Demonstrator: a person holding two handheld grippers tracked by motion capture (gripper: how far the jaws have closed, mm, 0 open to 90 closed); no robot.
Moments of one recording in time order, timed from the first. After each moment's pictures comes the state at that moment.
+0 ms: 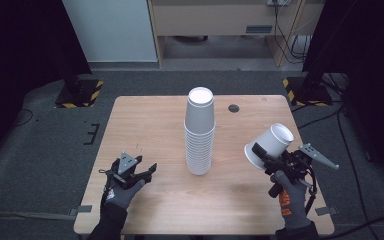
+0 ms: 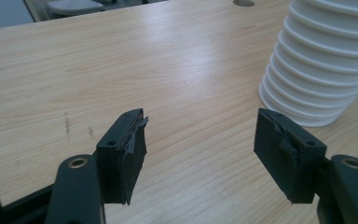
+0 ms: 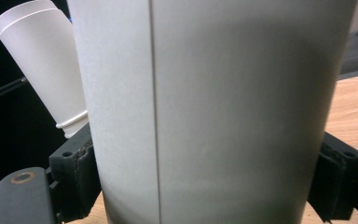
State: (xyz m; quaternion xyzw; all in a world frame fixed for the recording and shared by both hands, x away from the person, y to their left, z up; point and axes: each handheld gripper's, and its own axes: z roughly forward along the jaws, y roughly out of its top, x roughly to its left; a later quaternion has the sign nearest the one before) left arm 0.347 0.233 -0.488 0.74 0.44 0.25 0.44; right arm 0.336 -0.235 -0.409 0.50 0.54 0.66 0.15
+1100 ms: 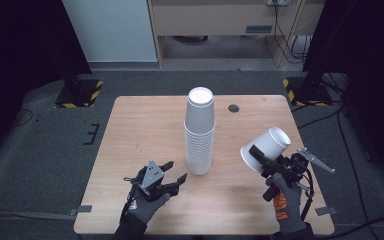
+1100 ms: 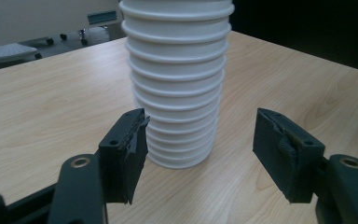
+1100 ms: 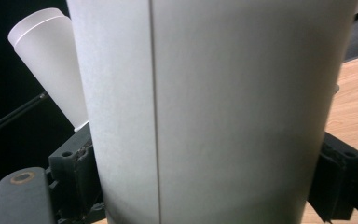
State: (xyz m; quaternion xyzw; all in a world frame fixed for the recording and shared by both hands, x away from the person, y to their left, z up) left arm 0.314 0.153 -0.468 0.76 0.33 0.21 0.52; right arm 0.331 -0.228 -0.417 0.52 0.51 0.68 0.10
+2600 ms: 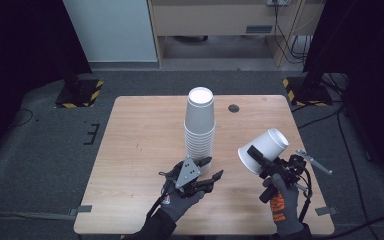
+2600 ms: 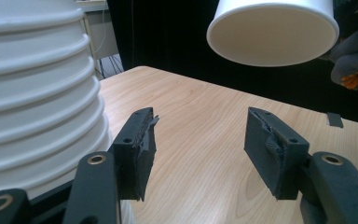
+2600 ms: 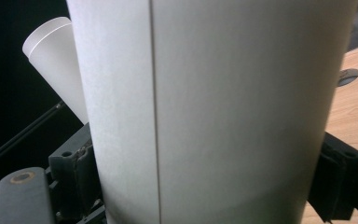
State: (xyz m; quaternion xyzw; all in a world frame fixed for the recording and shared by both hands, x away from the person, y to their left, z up) left arm 0.323 0.063 -0.447 0.75 0.24 0.20 0.59; right arm 0.329 -0.222 -0.420 0.53 0.49 0.69 0.06
